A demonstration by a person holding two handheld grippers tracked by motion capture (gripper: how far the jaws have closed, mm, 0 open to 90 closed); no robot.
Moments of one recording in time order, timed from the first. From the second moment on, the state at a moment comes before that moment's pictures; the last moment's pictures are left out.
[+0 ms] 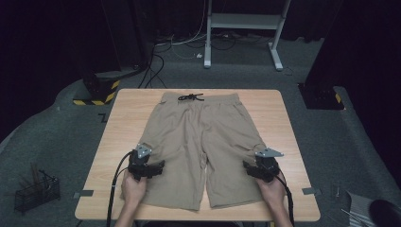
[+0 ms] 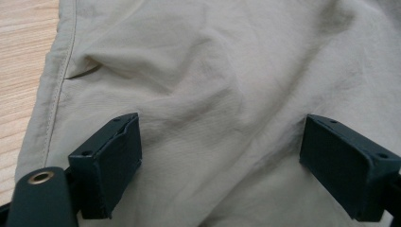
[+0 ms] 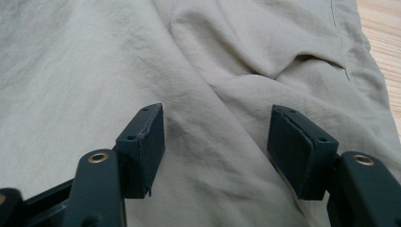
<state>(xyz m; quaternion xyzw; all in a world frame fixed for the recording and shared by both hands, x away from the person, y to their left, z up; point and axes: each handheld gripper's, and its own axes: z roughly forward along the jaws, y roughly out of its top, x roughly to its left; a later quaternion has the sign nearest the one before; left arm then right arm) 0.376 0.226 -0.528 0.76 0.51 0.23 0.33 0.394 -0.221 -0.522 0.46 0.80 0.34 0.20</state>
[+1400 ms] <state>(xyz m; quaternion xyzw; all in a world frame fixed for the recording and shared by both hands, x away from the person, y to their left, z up) 0.355 0.229 -0.508 0.76 0.50 0.16 0.39 0.340 -0.207 -0.497 0.45 0.78 0.38 0.21</state>
